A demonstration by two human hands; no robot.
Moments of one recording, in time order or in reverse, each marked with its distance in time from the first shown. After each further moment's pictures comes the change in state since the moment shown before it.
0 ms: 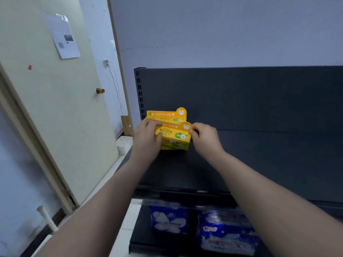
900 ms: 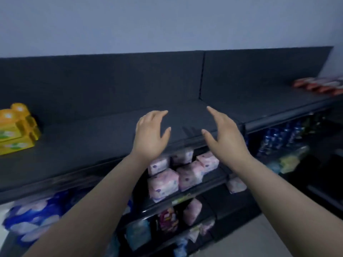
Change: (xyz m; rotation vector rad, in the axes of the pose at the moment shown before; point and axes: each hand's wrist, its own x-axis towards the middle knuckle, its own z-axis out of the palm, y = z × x) left_hand -0.117 0.367 0.145 -0.341 -0.319 0.432; right_hand -0.272 0.178 -0.343 -0.445 0.324 0.217
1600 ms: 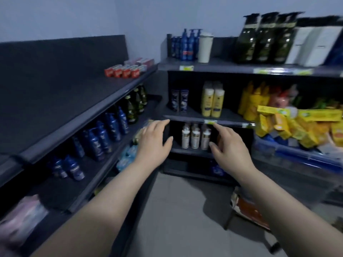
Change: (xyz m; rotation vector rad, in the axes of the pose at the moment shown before) left_hand -0.002 0.450 0.296 -0.507 -0.484 0.558; right_hand -0.257 0.305 -0.284 -0.475 0.317 0.840
